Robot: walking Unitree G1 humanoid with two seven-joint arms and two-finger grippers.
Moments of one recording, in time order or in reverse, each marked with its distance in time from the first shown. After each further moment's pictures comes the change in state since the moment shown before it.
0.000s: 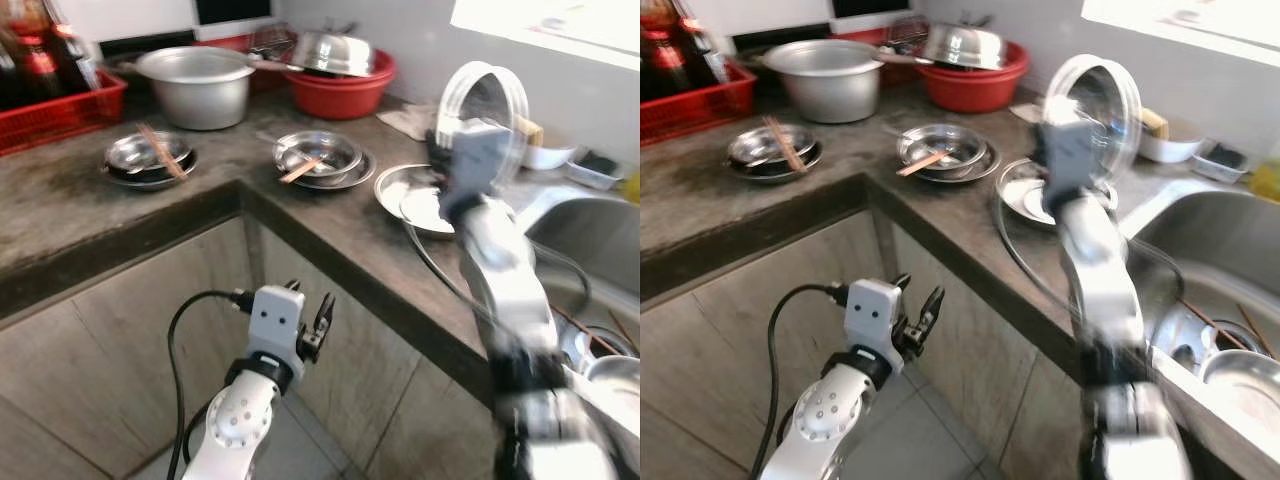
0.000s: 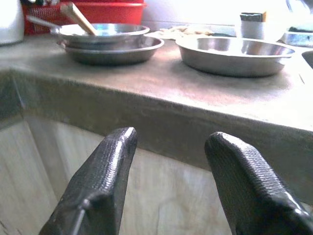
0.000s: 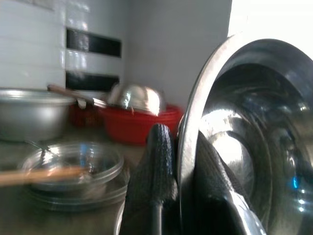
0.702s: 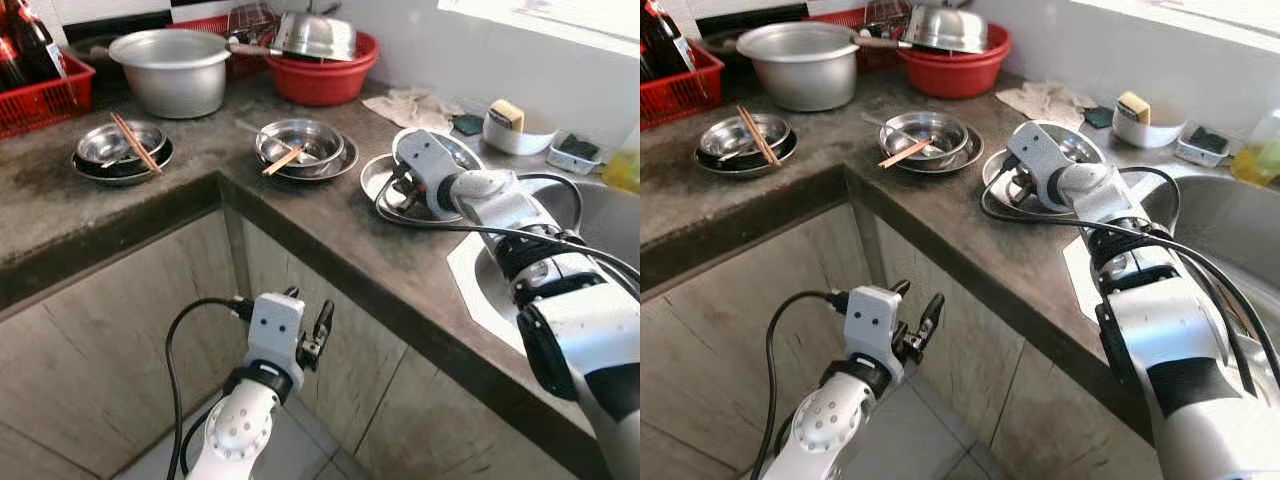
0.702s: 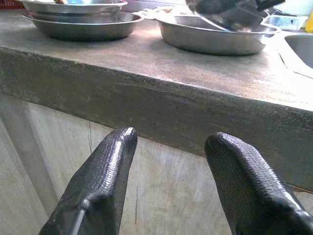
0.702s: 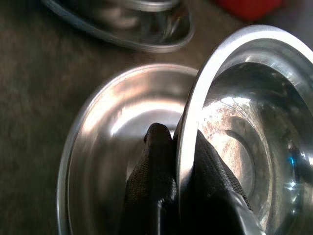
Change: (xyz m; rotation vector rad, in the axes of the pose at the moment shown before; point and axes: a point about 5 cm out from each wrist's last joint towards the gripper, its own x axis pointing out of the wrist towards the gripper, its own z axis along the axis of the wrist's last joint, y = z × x) left arm -0.016 -0.009 -0.007 -0.012 0.048 0.000; right arm 0.095 -0.009 -0.019 -0.425 0.548 0.540
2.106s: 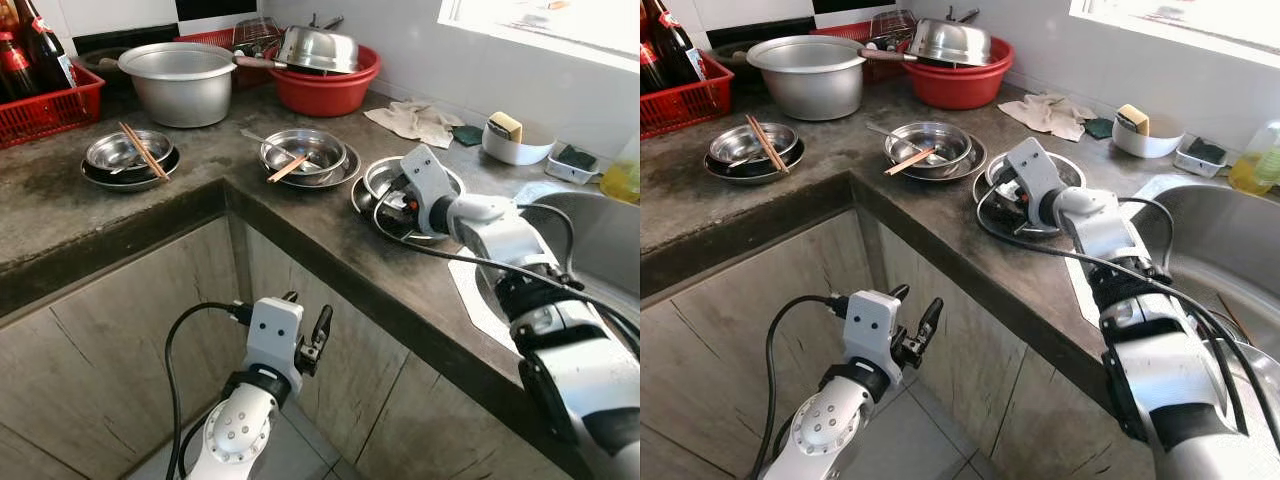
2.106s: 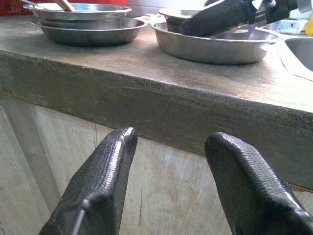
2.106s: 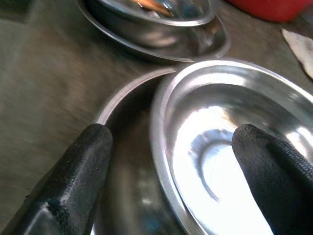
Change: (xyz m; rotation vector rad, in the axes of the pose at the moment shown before) left arm -0.002 0.001 -0.004 0.003 0.011 0.000; right arm -0.006 0.019 -0.020 0.143 -0.014 0.106
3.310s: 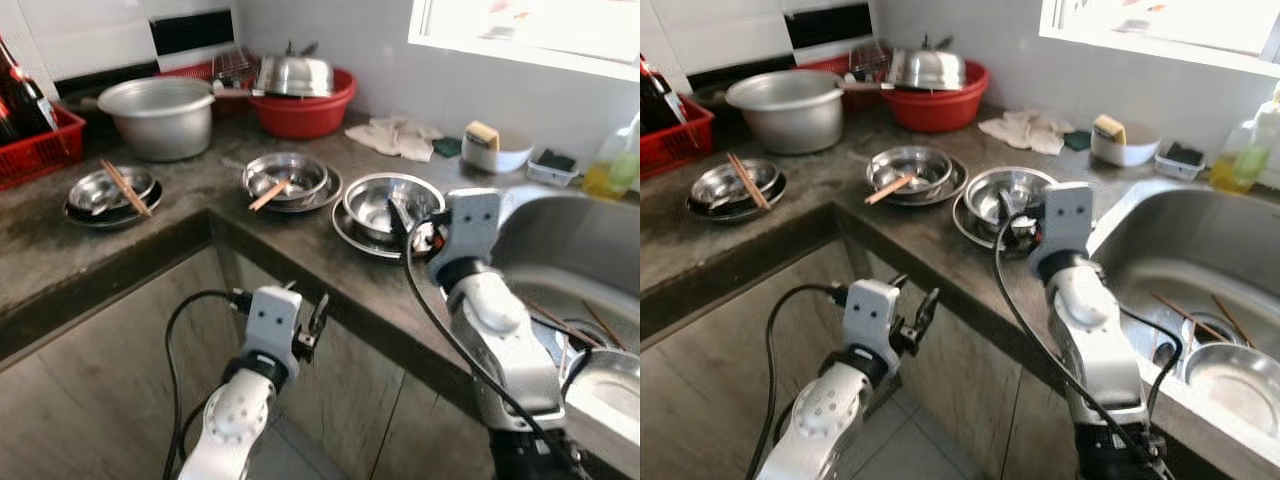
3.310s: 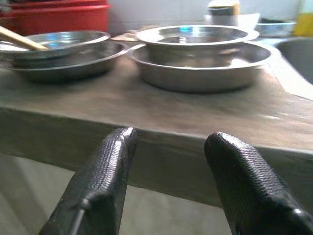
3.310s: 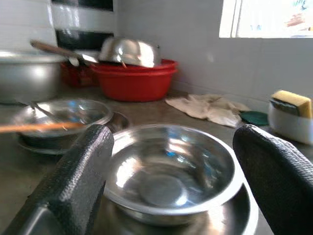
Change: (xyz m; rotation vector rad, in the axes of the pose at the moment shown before) left arm 0.018 0.004 0.003 0.020 -0.039 -0.022; right arm -0.066 0.063 -0.009 0.293 -0.426 -0.416
